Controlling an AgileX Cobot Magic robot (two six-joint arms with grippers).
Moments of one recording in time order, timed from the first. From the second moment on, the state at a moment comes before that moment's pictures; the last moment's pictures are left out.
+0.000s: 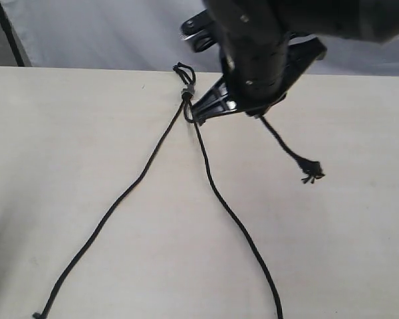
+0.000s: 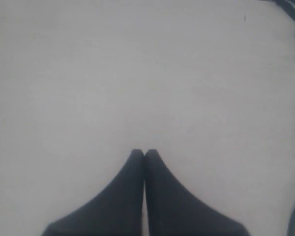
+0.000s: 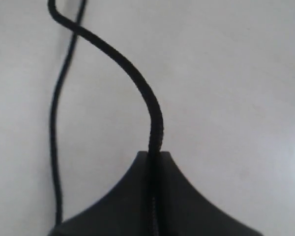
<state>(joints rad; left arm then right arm) 0.11 1.03 -0.37 0.26 0.03 -0.39 0.63 1.76 -1.49 -0.51 1.17 0.48</state>
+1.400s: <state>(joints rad) 0.11 1.03 -0.37 0.26 0.03 -0.41 0.17 1.78 -0.93 -0.21 0.53 0.34</state>
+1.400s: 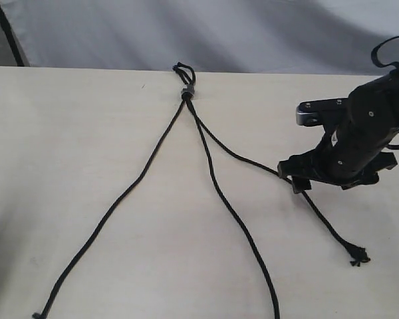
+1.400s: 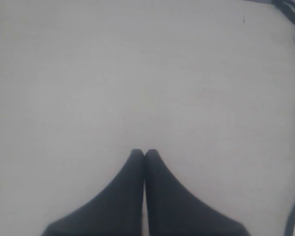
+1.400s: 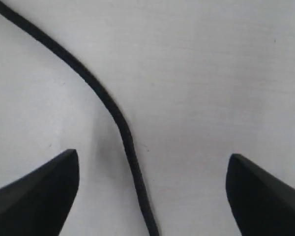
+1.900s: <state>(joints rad) -0.45 1.16 -0.56 0.20 0.22 -0.50 0.17 1.25 -0.93 -0.24 0.33 0.30</state>
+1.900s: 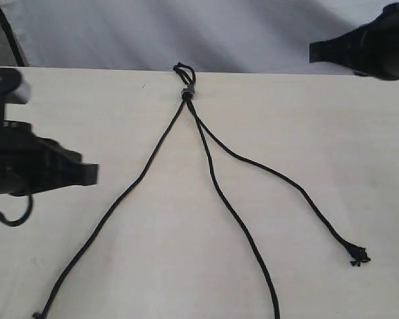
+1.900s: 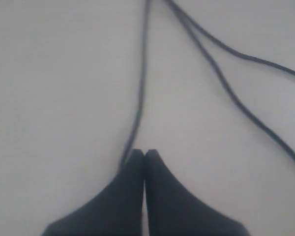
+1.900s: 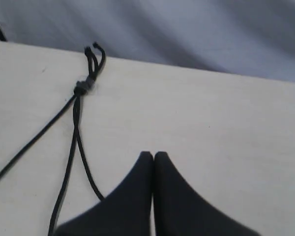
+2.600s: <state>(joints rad) -0.83 2.00 -1.38 0.10 0.63 -0.50 0.00 1.20 -0.87 -0.44 0.35 0.43</state>
